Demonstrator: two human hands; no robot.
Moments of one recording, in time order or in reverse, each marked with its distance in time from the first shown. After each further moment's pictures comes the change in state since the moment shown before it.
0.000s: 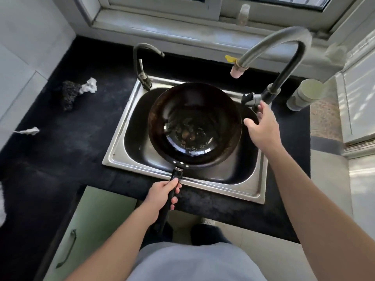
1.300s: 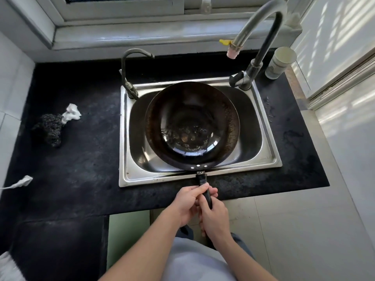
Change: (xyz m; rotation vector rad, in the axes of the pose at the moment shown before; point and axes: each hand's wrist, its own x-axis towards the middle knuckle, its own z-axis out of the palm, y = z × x) left_hand 0.015 -0.005 -0.046 0.032 -0.491 -0.224; right_hand -0.248 0.002 0.226 0.315 0.078 0.471
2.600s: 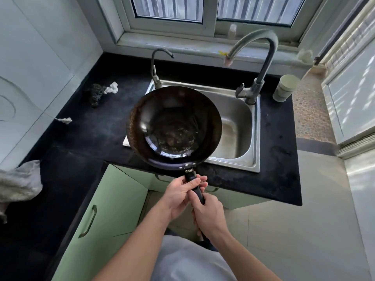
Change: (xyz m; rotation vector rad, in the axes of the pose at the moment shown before) left_hand -0.060 -0.081 0.112 -0.284 0.190 0.460; right_hand -0.041 0.025 -0.136 -0.165 -0.348 -0.276
